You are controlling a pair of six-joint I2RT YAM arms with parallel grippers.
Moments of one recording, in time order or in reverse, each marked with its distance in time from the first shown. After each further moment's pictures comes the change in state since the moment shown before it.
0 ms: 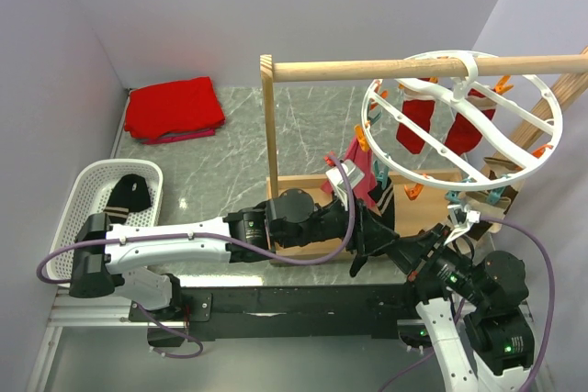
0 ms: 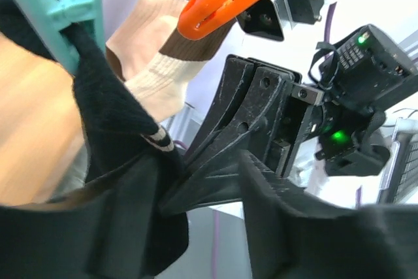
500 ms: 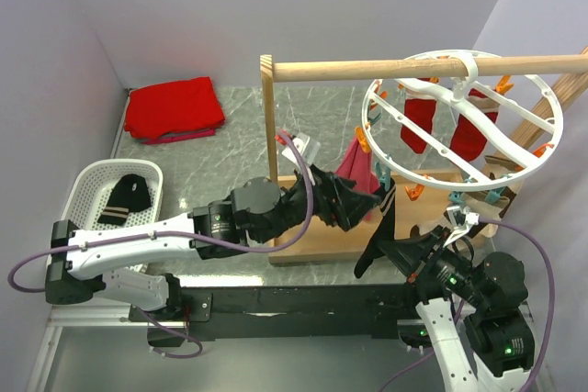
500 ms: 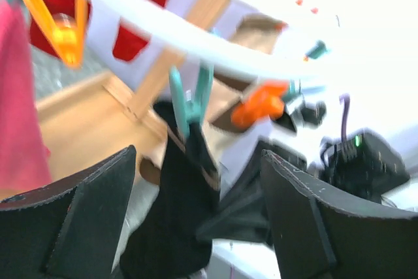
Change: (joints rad) left arm 0.015 -0.148 0.026 -0.111 -0.291 0.007; right arm 0.000 -0.010 0.000 -0.031 0.007 -0.018
